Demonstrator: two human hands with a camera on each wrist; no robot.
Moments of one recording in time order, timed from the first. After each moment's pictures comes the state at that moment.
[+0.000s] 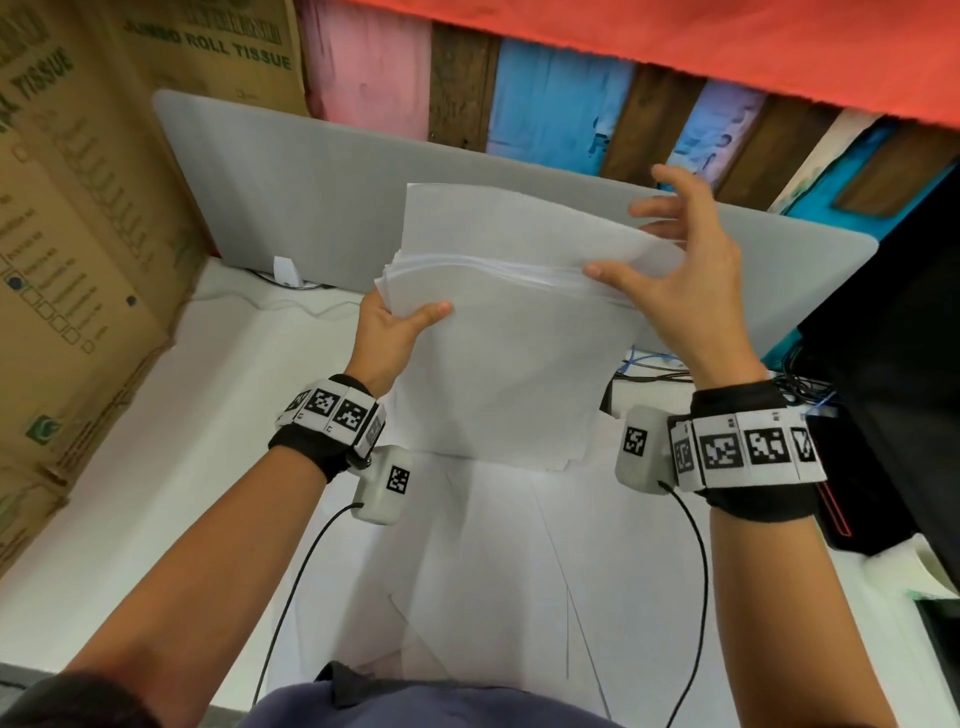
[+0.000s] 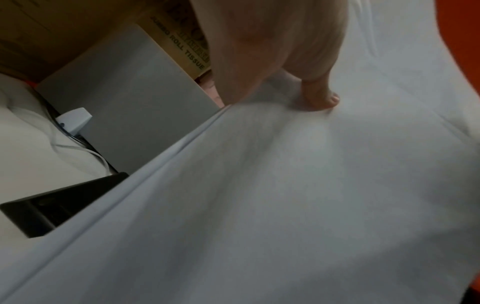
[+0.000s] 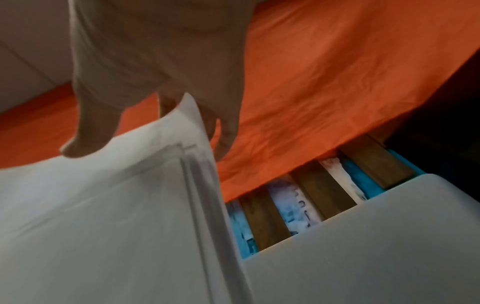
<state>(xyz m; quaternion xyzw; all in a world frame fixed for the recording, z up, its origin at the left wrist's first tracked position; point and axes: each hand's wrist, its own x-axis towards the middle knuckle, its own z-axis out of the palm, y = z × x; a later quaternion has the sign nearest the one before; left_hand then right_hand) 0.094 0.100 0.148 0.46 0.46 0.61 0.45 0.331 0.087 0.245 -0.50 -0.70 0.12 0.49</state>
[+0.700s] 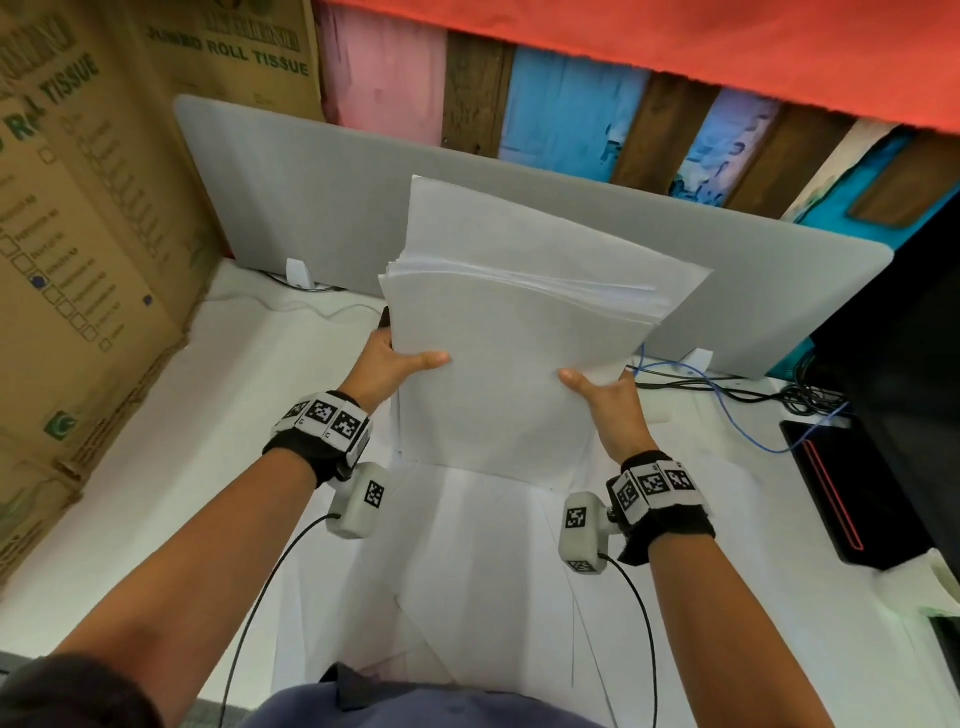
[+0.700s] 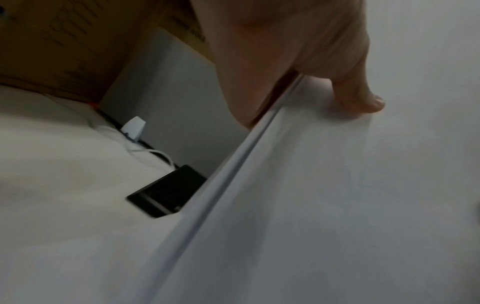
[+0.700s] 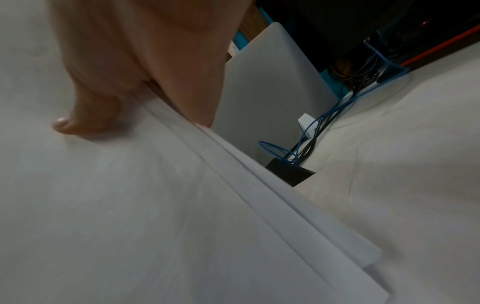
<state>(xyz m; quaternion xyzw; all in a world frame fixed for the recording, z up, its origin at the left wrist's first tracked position) 0.070 0.101 0.113 0.48 0.51 0.50 0.51 0.314 0.079 0.127 -0.57 -0.45 0.49 0.49</state>
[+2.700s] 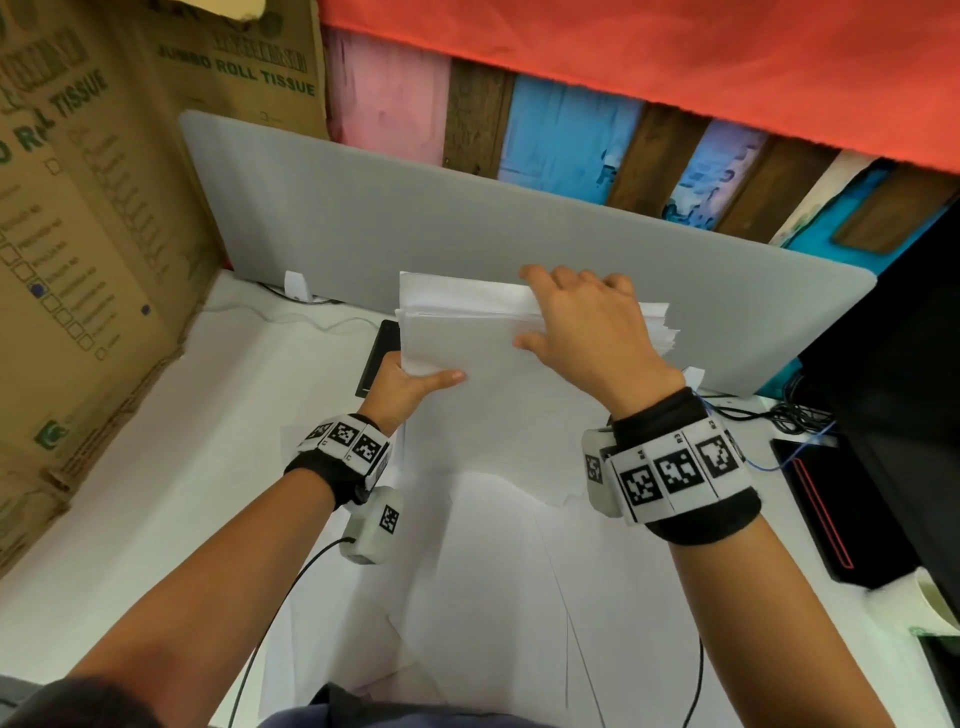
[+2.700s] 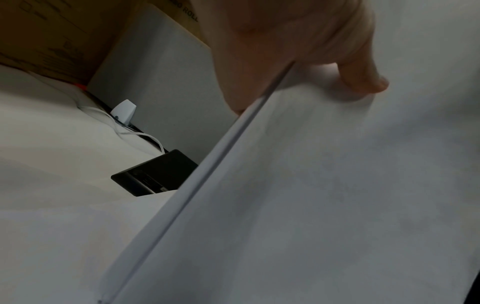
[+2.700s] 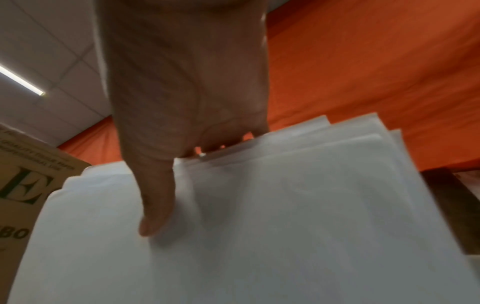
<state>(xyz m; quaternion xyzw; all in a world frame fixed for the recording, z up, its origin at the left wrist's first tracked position) 0.086 0.102 0.098 0.47 0.47 0.54 0.52 0.266 0.081 0.244 -0.54 -0.83 -0.13 0.05</state>
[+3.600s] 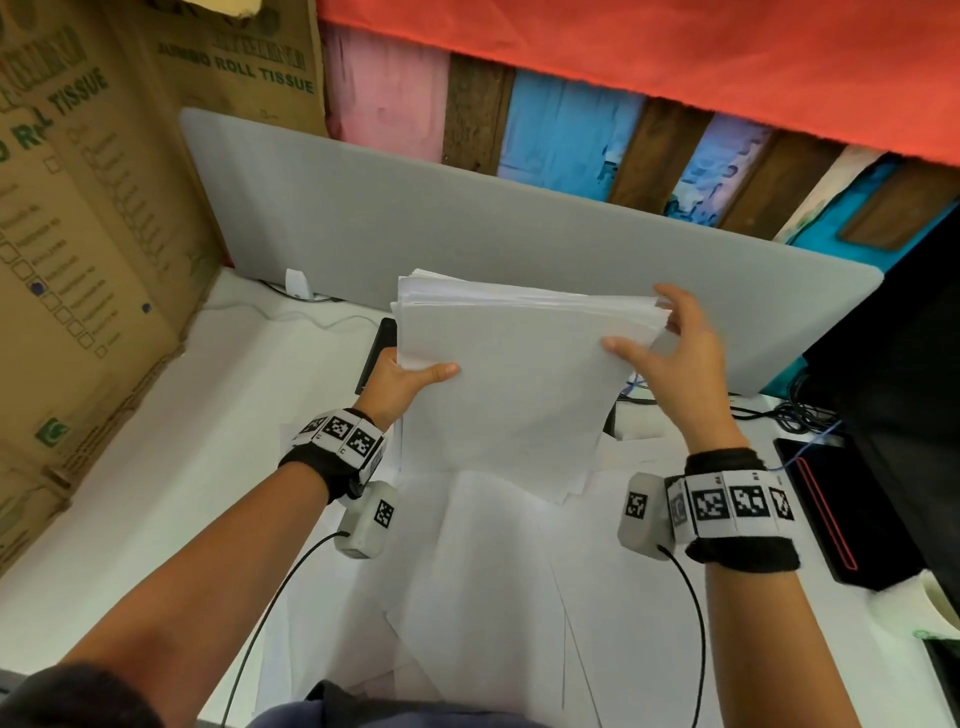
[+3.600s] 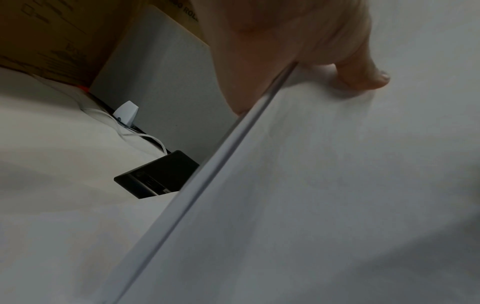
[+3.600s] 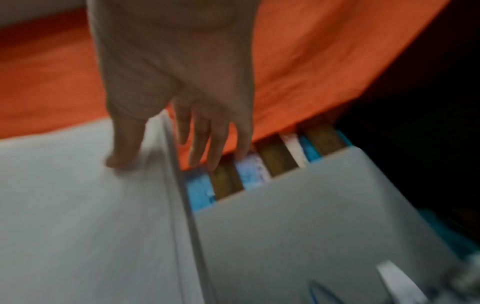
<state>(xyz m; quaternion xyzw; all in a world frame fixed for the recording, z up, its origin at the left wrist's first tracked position) 0.085 0.104 0.100 0.46 0.49 0.53 0.52 0.349 0.083 0.201 -0.63 -0.64 0.18 0.40</state>
